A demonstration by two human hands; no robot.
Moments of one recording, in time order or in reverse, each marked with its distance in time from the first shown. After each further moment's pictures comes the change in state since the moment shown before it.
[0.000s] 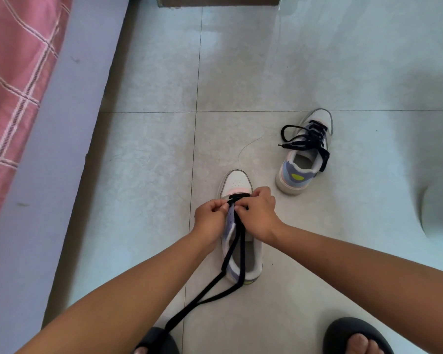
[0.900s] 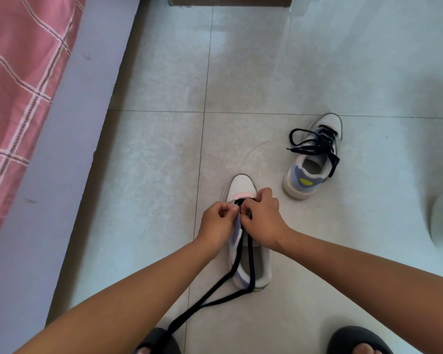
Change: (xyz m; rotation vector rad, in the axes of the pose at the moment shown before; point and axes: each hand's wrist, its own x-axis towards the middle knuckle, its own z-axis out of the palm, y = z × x) left_hand -0.007 0.000 -0.007 0.138 -0.035 0.095; right_hand 0.001 0.004 0.002 -0.184 -0.027 -0.143
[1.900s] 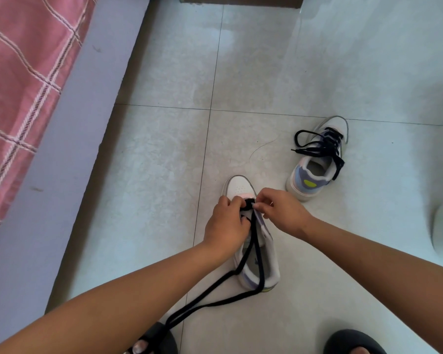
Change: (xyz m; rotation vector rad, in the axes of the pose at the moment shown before) left_hand -0.020 0.015 0.004 0.723 -0.035 0.298; right_hand 0.012 0.024 -0.032 0.056 -0.066 -0.058
